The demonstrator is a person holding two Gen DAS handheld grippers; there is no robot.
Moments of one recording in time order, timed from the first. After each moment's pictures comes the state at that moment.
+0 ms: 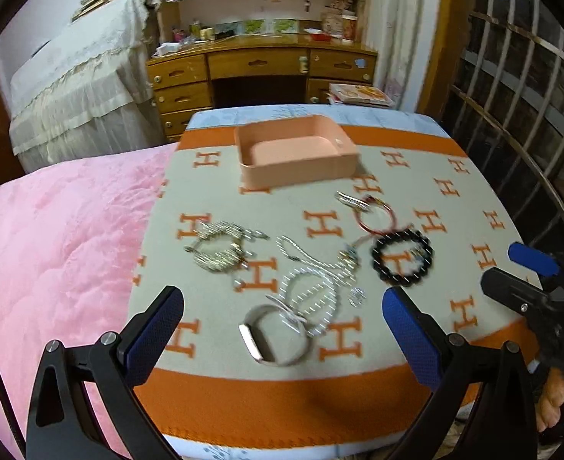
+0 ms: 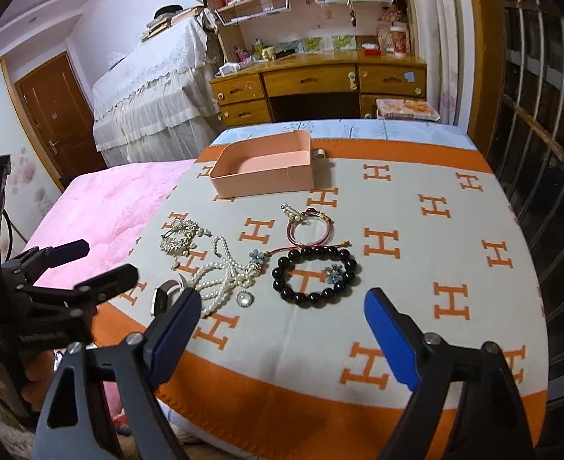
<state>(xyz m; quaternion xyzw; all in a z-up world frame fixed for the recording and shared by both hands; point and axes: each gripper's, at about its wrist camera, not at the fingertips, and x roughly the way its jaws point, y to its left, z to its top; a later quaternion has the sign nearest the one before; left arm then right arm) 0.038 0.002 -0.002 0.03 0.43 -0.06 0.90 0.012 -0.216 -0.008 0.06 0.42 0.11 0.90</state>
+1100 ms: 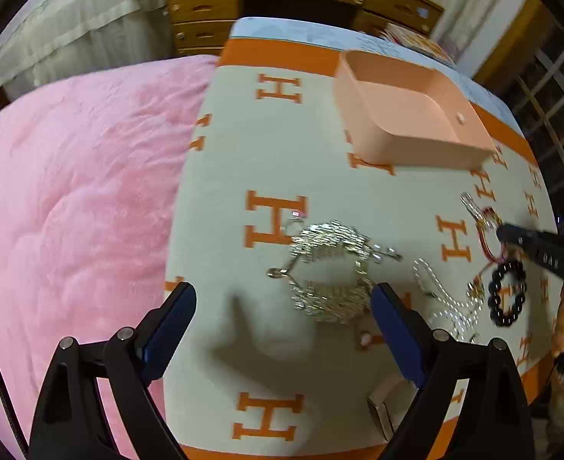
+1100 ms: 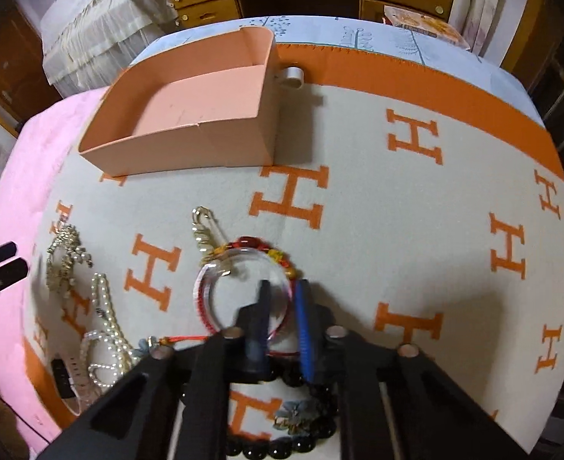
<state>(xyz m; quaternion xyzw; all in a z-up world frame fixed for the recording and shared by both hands) 0.186 0.101 -0.095 -0.02 0.58 -0.06 0.81 0.198 -0.211 -0.111 0.02 0.59 0.07 0.80</state>
